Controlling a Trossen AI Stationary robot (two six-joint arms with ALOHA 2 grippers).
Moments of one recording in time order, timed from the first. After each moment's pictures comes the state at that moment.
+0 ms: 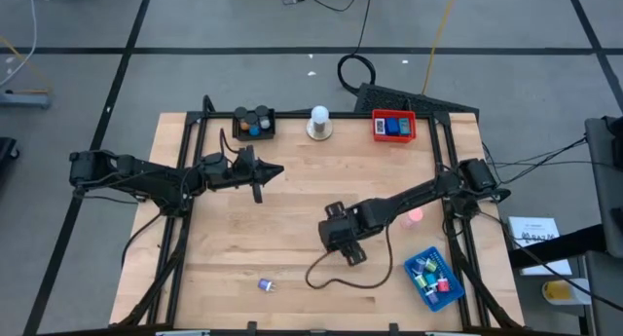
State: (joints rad) left arm 0.18 1.18 0.27 0.87 -0.02 -0.25; right arm 0.28 1.87 1.35 -0.68 0.03 -0.10
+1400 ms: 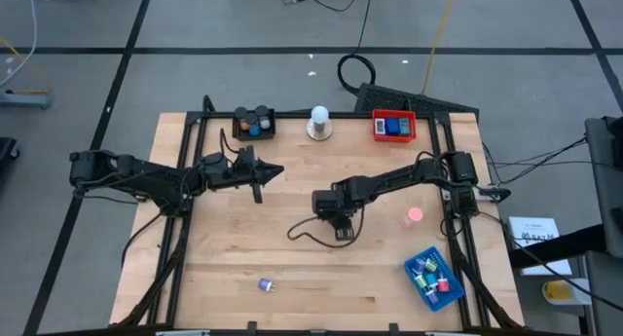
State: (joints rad) left arm 0.18 1.18 0.27 0.87 -0.02 -0.24; right arm 0.06 1.98 1.35 -0.76 -0.03 0.00
